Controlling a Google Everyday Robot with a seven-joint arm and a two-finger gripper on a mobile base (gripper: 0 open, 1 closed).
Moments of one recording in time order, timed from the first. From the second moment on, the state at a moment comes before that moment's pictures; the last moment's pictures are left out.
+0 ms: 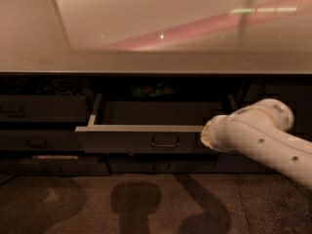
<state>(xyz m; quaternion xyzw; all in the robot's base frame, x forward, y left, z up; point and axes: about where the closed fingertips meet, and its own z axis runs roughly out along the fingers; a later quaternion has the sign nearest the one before) 0.540 -0.182 0.687 -0.63 0.72 -0.13 0.27</state>
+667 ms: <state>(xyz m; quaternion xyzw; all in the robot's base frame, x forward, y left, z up) 0.540 -0.170 0.675 -0.61 0.74 -0.14 0.26</state>
